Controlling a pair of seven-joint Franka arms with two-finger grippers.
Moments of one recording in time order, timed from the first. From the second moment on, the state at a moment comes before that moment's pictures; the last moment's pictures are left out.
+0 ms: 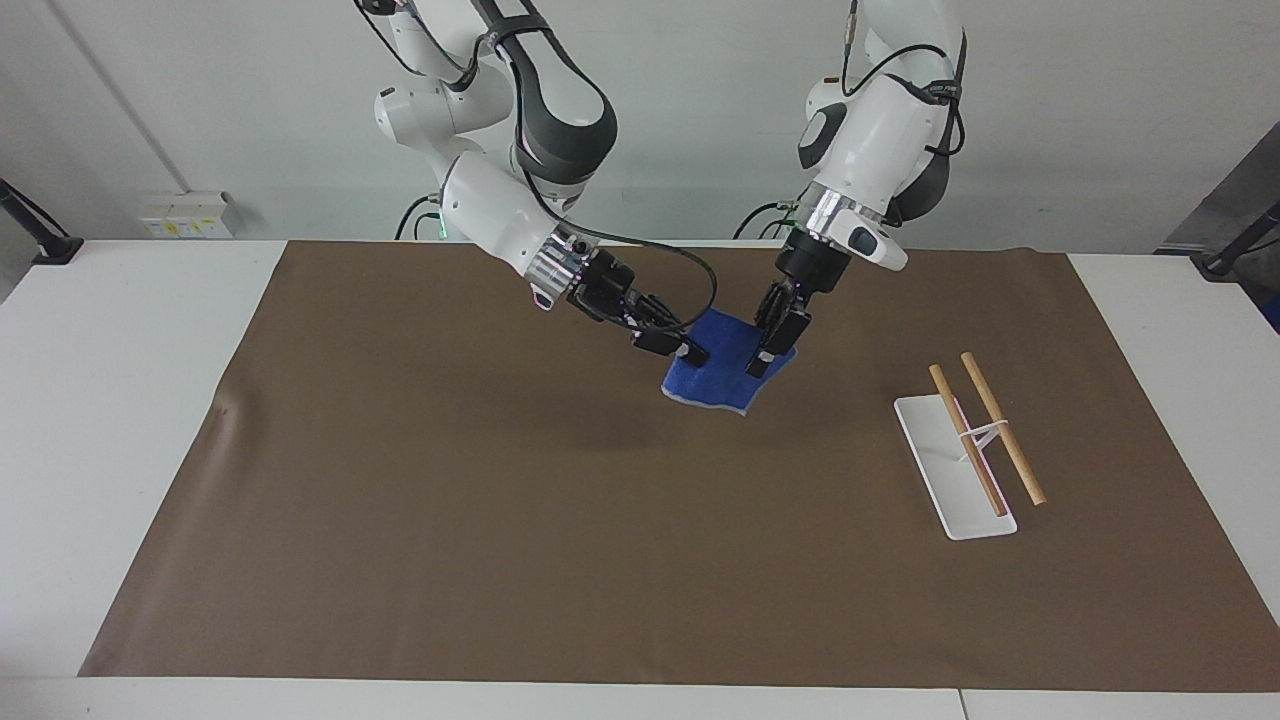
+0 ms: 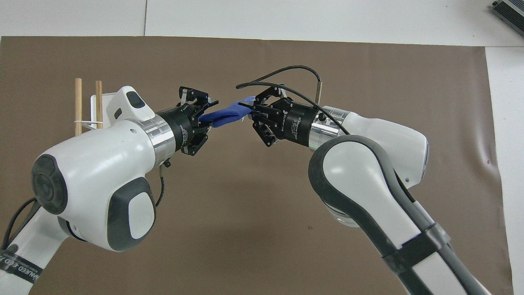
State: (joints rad) left arm -0.36 -0.03 -0.15 -2.06 -0.43 2.69 -1.46; right arm 0.41 0.16 0.10 -1.87 1.39 2.60 0.82
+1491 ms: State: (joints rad) left arm -0.01 0.04 -0.12 -2.05 -0.43 2.68 -0.87; right arm 0.17 0.15 0.08 -1.97 0.09 2.48 0.40
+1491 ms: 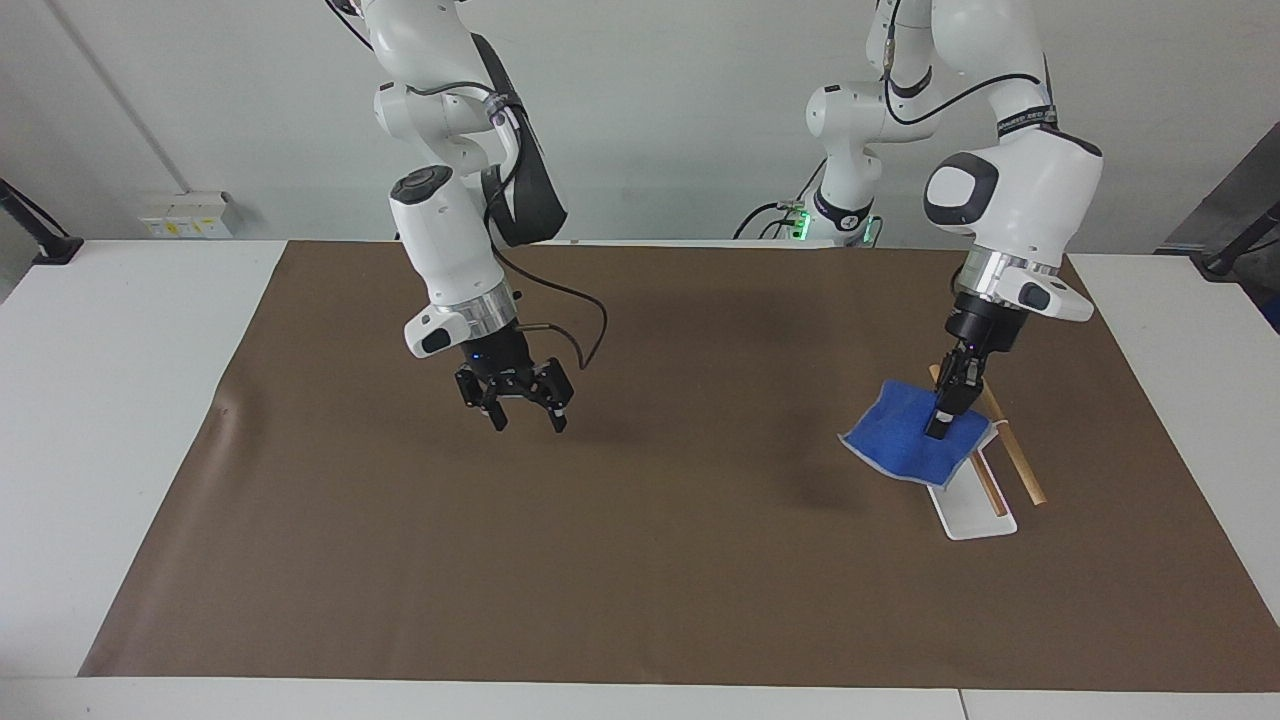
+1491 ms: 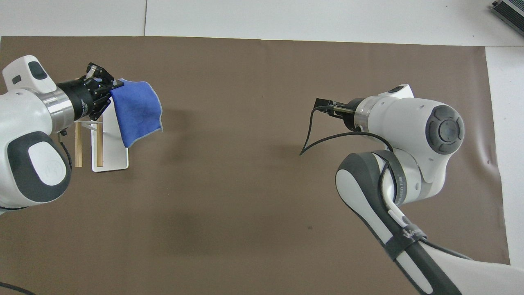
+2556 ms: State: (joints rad) left arm 0.23 0.06 -0.12 -2.07 -0.43 2.67 -0.55; right arm 0.02 -0.02 0.08 -1.64 0.03 1.75 0.35
